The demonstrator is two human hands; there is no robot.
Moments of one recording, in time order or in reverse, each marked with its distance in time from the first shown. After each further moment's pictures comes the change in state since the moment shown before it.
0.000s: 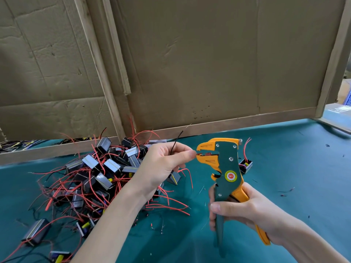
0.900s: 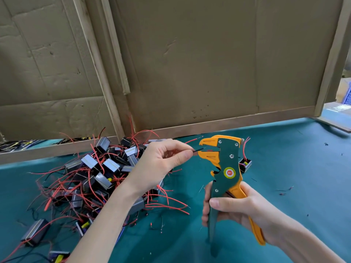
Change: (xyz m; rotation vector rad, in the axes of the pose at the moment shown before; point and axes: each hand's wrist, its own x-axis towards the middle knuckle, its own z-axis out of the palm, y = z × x) left_hand -0.002 0.000 -0.010 0.129 -0.095 0.142; right_hand 0.004 0.007 0.000 0.120 -0.044 -0.017
